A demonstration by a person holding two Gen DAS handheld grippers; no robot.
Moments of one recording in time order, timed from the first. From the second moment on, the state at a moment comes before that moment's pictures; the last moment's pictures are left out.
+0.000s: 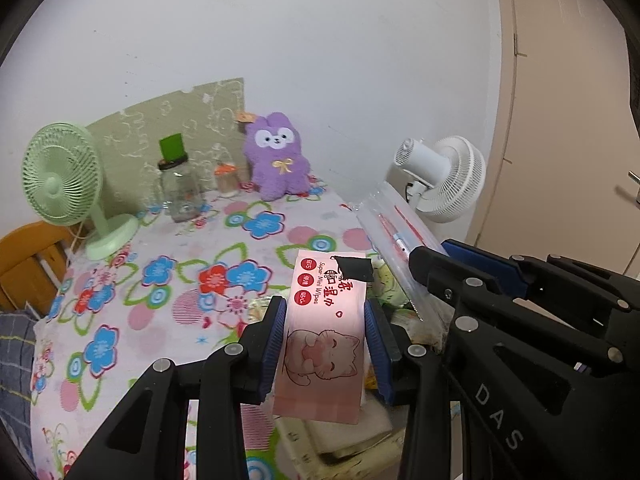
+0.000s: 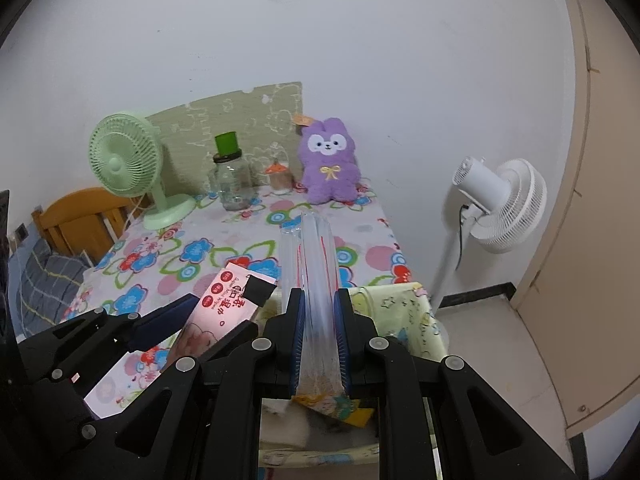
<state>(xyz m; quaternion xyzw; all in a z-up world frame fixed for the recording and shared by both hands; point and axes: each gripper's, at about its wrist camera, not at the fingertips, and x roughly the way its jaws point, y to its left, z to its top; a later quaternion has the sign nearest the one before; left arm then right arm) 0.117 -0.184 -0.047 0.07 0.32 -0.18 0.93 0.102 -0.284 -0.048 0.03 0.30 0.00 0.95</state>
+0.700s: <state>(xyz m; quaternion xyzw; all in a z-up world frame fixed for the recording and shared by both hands) 0.141 -0.209 -0.086 0.10 0.36 -0.18 0.91 0.126 -0.310 -0.092 0.05 0.35 -0.02 0.94</state>
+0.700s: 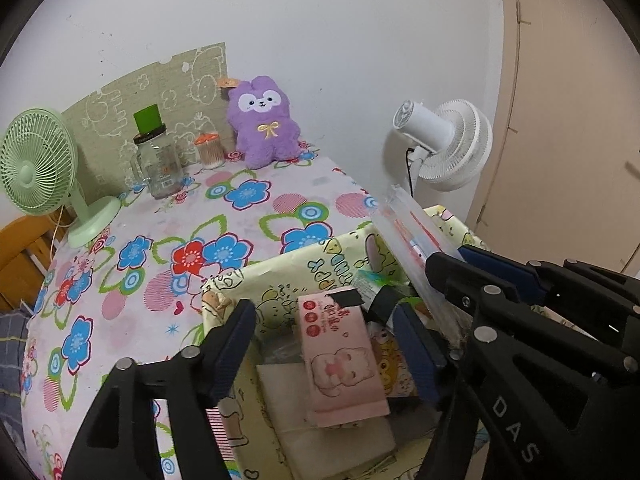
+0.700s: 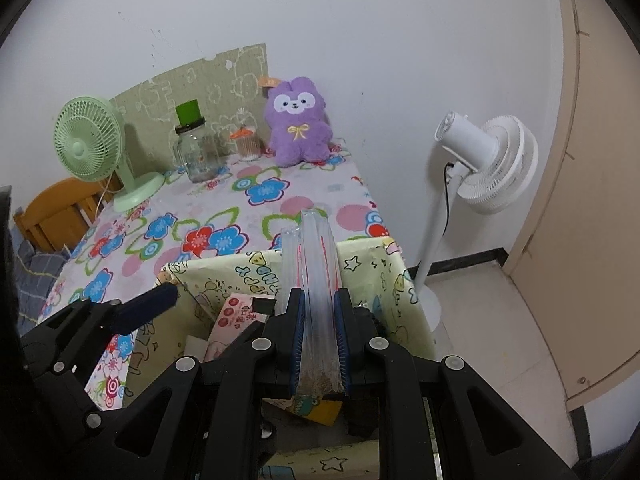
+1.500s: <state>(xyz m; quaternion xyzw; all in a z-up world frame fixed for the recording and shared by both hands) 0.119 -0.176 -0.067 0.09 0.34 -0.16 0.92 0.100 -0.290 -0.077 0.07 0.33 -0.01 0.94</state>
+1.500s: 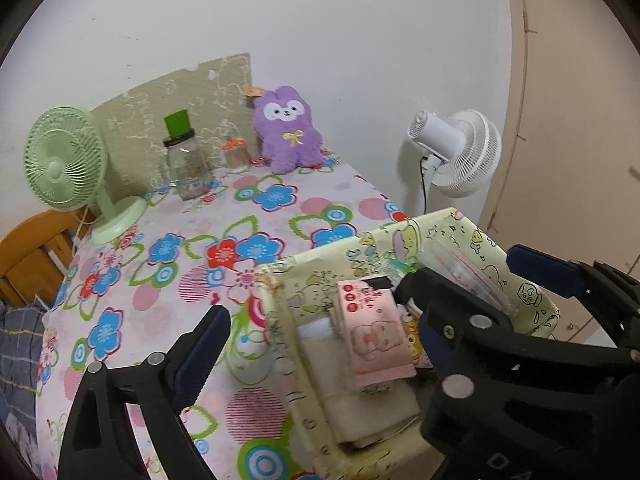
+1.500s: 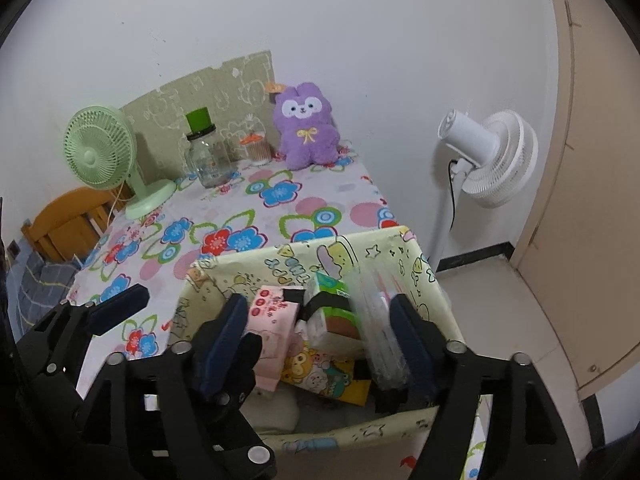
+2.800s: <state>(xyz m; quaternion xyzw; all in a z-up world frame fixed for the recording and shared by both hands) 0.029 -0.015 0.007 0.04 0.23 -0.05 0.97 0.009 -0.187 0.007 0.03 0.21 -0.01 0.98</state>
